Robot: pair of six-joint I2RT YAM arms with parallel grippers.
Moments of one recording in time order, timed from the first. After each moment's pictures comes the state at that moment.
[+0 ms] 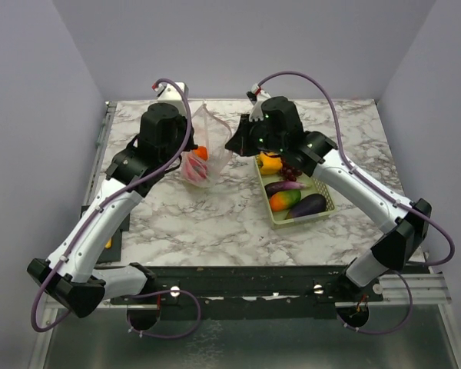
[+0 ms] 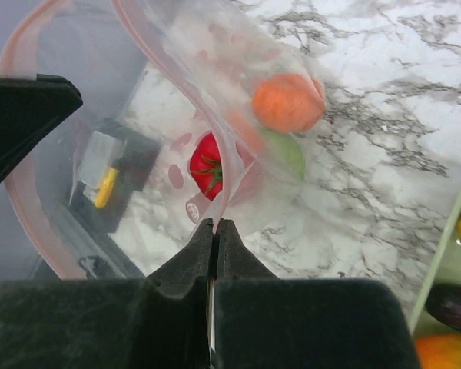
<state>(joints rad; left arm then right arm) -0.55 1.21 1.43 -0.57 -0.25 -0.27 0.76 1.57 1.61 -0.48 -0.10 0.45</state>
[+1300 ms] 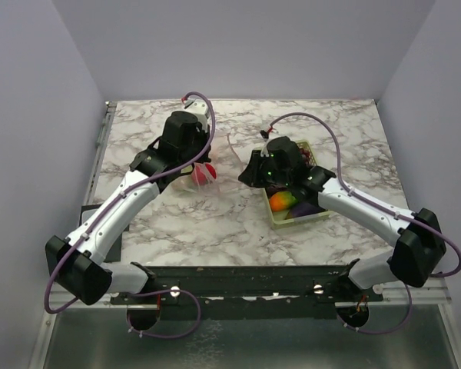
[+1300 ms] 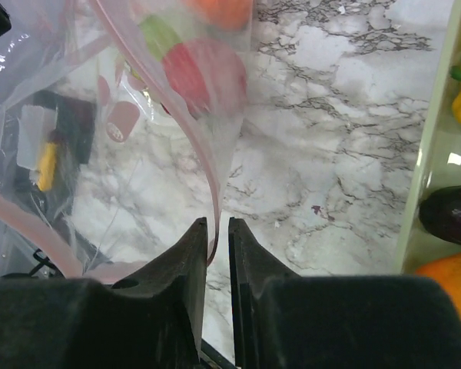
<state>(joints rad) -0.55 1.31 1.31 -0.49 -0.10 -0.22 0.76 1.43 1.11 -0.22 -0.04 0.60</state>
